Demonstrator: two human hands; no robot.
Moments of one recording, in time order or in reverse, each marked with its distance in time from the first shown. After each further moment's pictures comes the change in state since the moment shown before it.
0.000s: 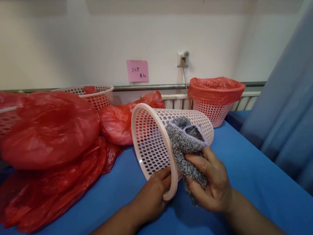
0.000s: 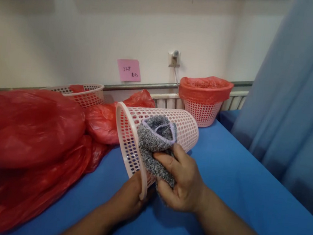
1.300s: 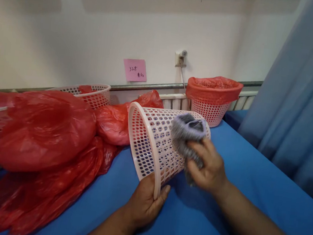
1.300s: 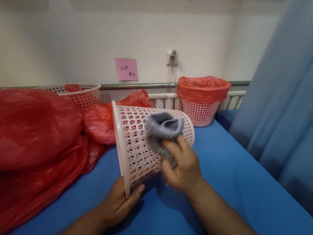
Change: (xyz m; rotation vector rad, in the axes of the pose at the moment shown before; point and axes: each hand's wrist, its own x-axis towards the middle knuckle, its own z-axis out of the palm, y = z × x) left_hand -0.012 0.010 -0.010 -0.087 0.159 0.099; right_hand -0.006 0.034 0.012 -0.250 0.116 0.138
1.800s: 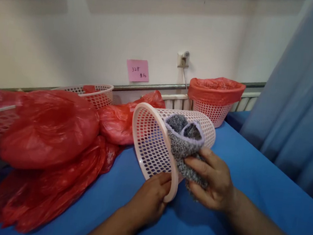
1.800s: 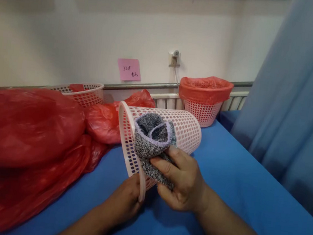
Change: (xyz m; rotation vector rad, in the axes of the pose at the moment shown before) left_hand 0.005 -0.005 0.005 0.189 -0.248 0.006; right_hand 0.004 -0.024 -0.020 0.137 -0.090 -0.219
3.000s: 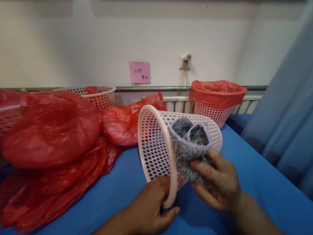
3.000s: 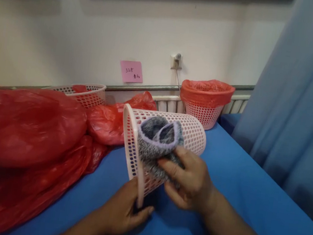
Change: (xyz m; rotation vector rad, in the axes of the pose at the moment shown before) left_hand -0.003 0.015 -0.013 -0.101 0.057 0.013; right_hand -0.001 0.007 -0.007 -0.060 -0.037 -0.079
